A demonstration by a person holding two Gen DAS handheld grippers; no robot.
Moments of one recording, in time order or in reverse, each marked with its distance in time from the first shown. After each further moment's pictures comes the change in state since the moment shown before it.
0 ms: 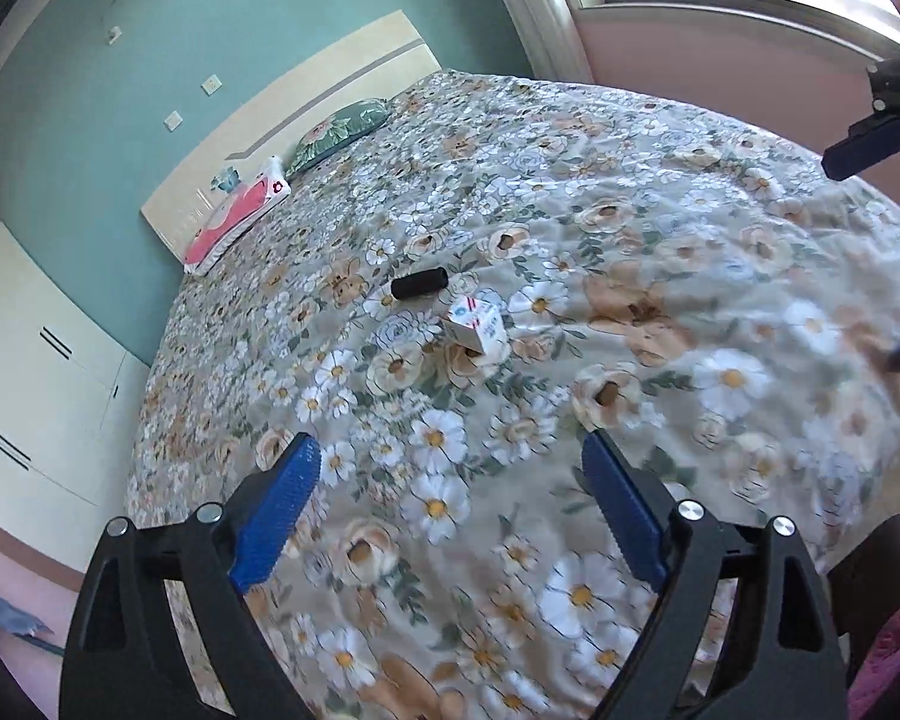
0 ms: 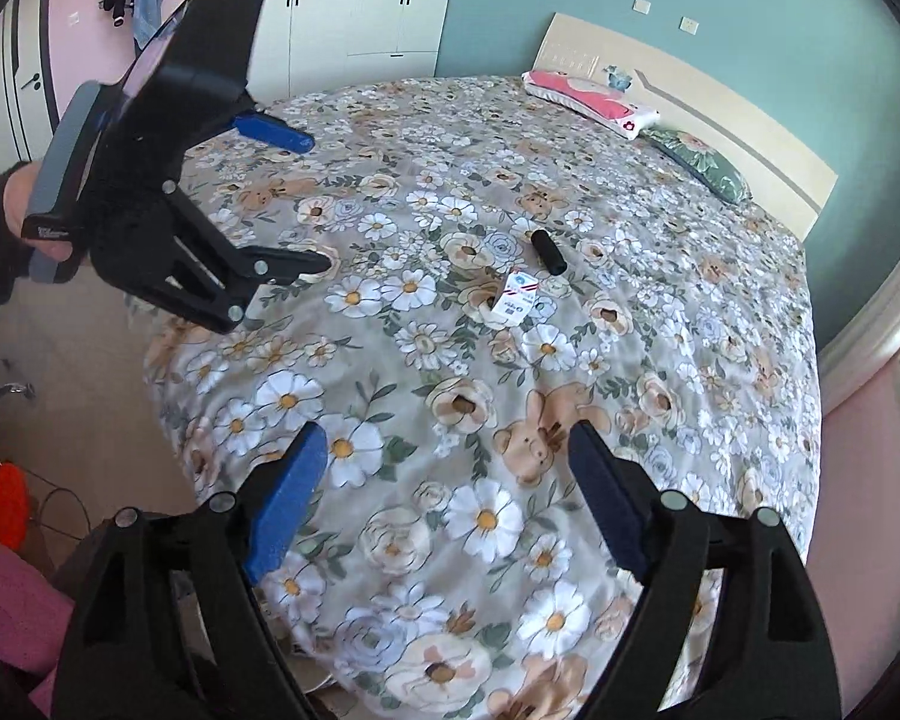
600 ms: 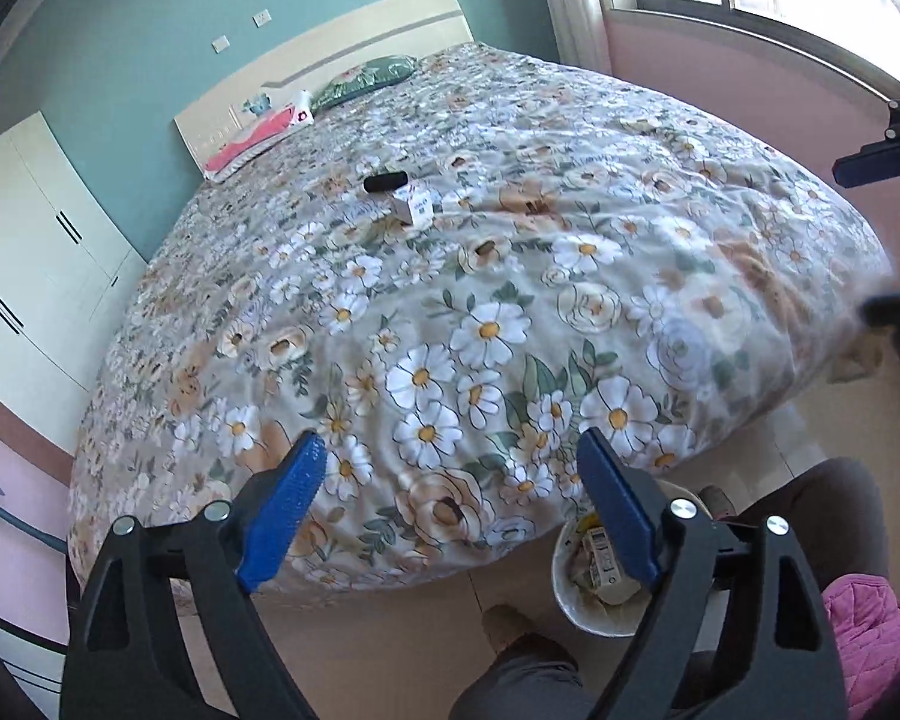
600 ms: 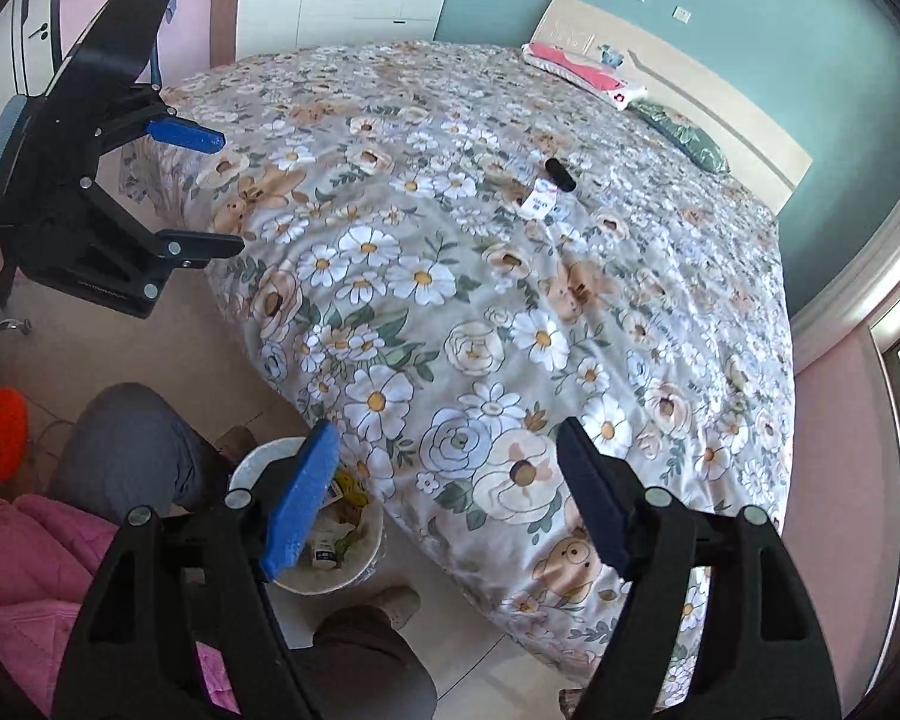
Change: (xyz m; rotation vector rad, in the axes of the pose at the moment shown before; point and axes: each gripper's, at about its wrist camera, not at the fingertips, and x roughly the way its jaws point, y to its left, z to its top) left arm -0.149 -0.121 -0.148 -0.217 0.055 -0.023; right arm -0.113 0.116 -0.153 -0.008 0.056 -0.067
